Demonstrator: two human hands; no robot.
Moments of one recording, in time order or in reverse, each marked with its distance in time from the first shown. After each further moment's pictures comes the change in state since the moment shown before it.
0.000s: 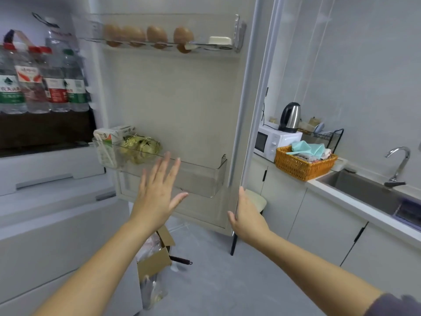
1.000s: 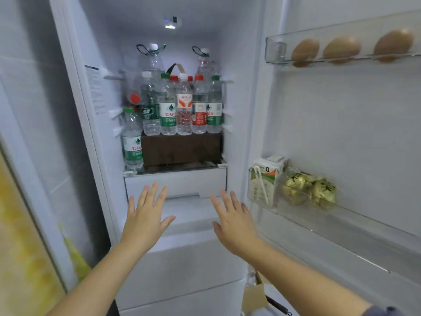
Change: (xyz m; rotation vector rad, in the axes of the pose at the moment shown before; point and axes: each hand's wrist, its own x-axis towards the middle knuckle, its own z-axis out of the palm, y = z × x) left_hand -0.091 -0.362 -0.102 0.350 -0.176 -0.490; right_hand 0.117 -0.371 0.183 -0.242 -0.051 -0.645
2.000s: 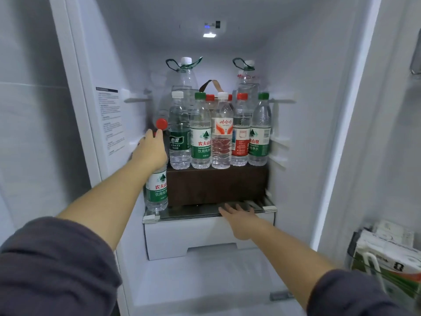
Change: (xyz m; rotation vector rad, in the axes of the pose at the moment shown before) left_hand 0.308 -0.121 -0.074 -0.051 0.053 -0.298; right_hand 0.282 -0.003 0.040 -0.172 -0.477 -0.073
